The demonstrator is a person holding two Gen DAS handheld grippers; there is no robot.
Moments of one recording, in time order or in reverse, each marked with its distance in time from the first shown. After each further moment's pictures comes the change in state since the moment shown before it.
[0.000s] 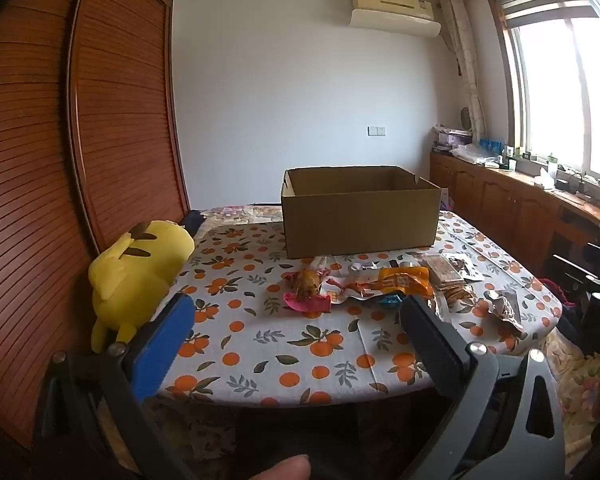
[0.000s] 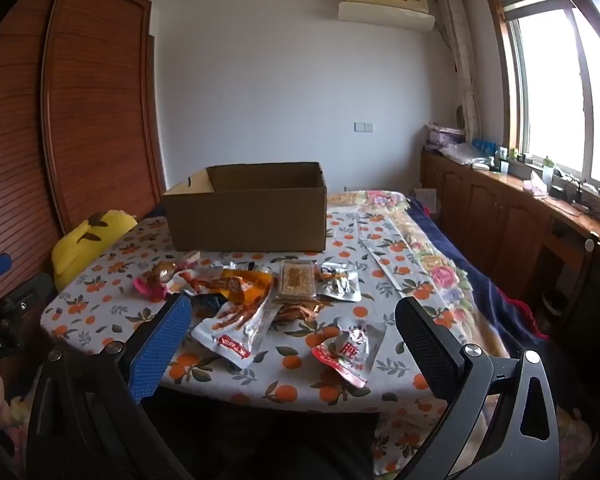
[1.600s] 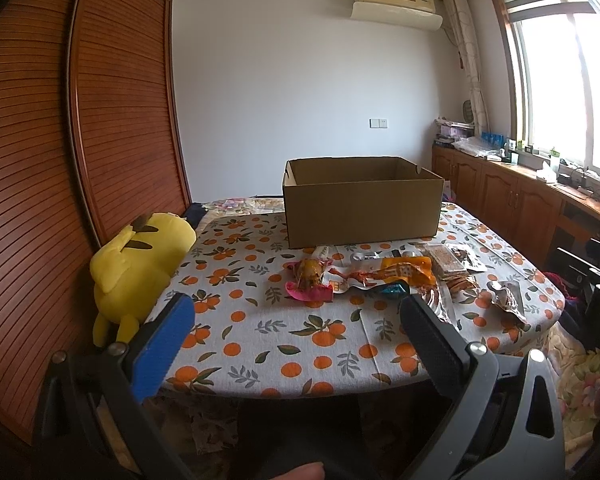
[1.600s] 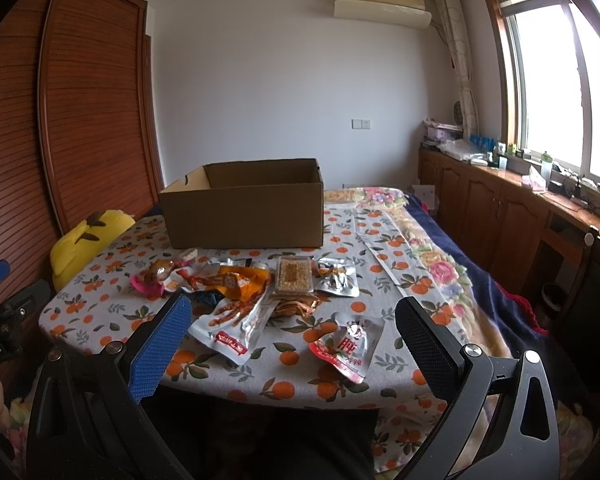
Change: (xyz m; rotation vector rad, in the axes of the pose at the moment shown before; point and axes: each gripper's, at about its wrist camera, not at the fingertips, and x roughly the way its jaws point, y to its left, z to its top) left arm 0.001 0.001 -0.005 0.001 0.026 0.004; right arm 0.003 -0.002 -0.002 0.011 0.006 -0.002
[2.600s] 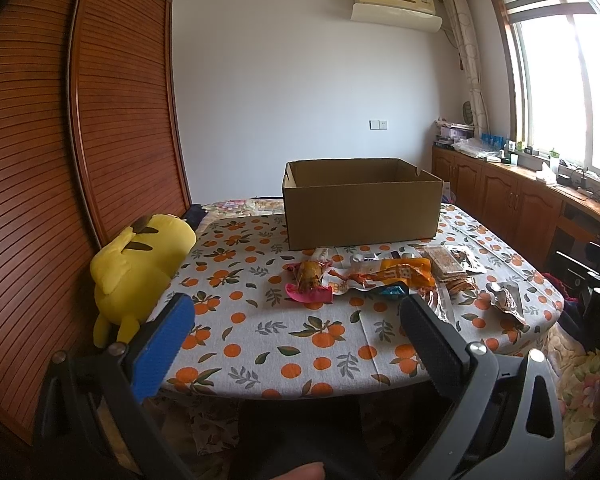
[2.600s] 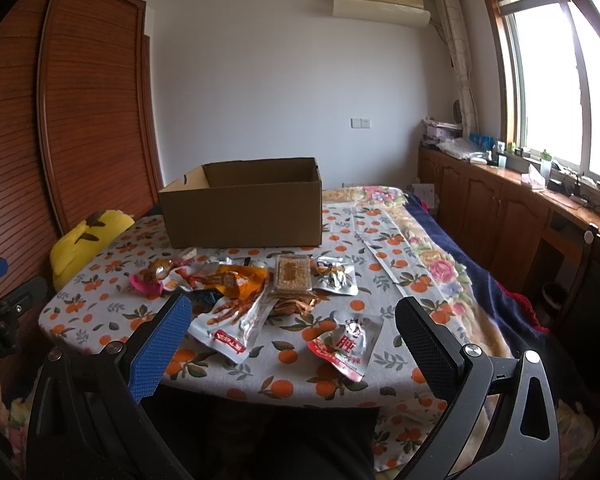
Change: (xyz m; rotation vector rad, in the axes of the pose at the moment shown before) left arm 0.000 0.001 0.000 -0.004 0.000 0.000; right arm 0.000 -0.002 -0.001 0.004 0.001 0.002
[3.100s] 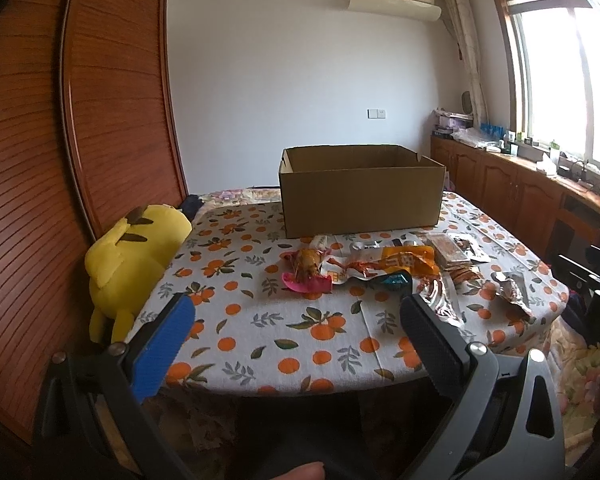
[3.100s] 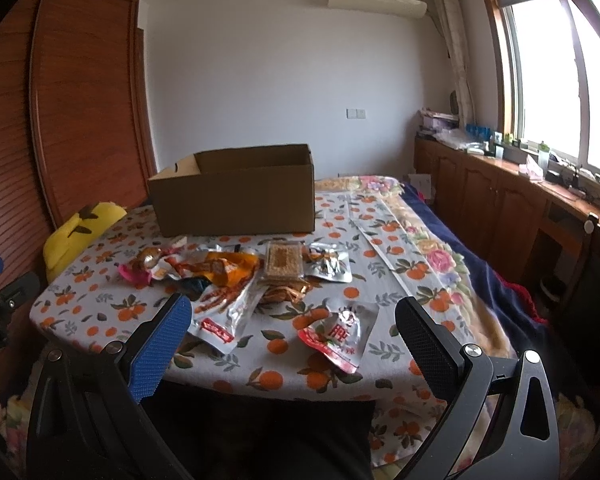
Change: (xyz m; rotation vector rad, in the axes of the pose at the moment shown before) left arm 0.016 -0.002 -0.003 0.013 0.034 -0.005; right arm 0.017 -0.011 -0.014 0.012 0.041 -0.010
